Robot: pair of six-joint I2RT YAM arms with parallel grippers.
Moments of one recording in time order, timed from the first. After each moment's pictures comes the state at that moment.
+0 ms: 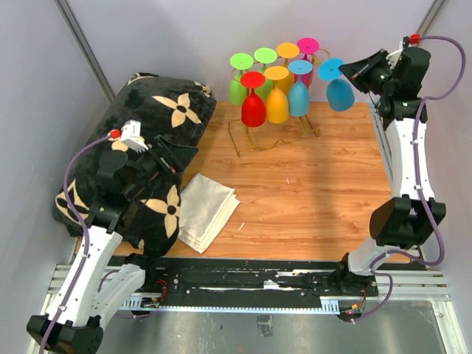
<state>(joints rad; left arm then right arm) -0.23 0.76 0.86 -0.18 0.28 -0.71 -0.13 1.68 1.85 -0.30 -0.47 0.86</state>
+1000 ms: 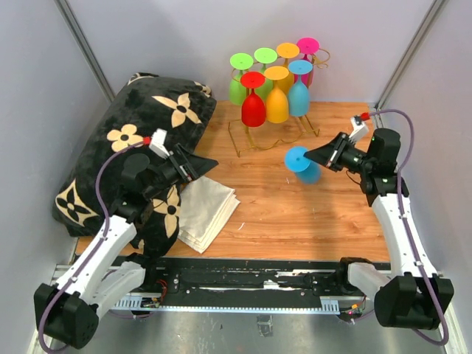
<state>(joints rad) -0.28 0.85 0.65 0.14 0.48 -0.94 -0.06 1.04 0.93 -0.23 -0.81 0.65</state>
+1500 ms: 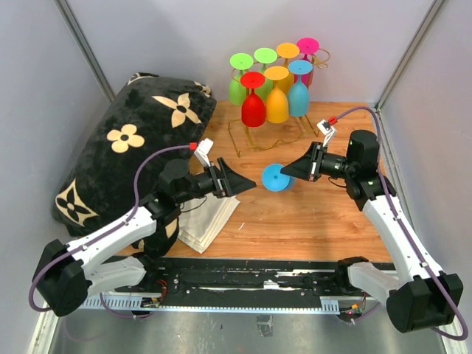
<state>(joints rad) -0.68 1.05 0.67 0.30 0.40 -0.98 0.17 1.04 0.91 -0.21 -0.95 0.55</state>
